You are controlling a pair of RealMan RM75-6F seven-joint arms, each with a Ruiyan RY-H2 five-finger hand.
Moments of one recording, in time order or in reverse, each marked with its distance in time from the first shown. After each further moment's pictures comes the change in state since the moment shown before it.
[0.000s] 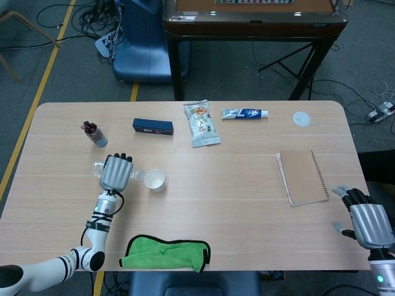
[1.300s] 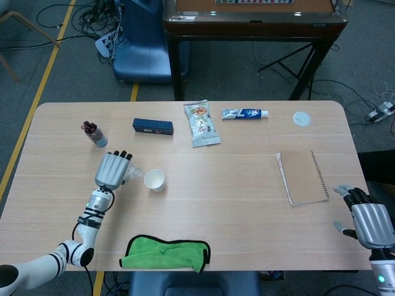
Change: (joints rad) left arm 0.005 0.030 0.020 0.120 0.145 -0.031 -0.478; right arm -0.004 0.003 0.004 -0.002 0.001 0.009 0.002
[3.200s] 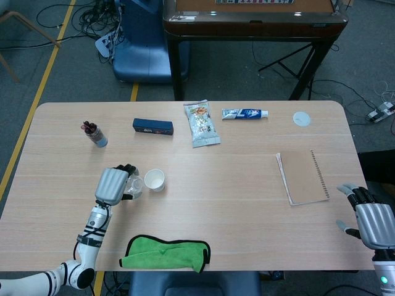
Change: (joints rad) left arm 0.122 0.055 -0.010 -0.308 0.012 0.070 -0.189; right arm -0.010 0.006 0.009 -0.005 0.001 0.026 -0.002
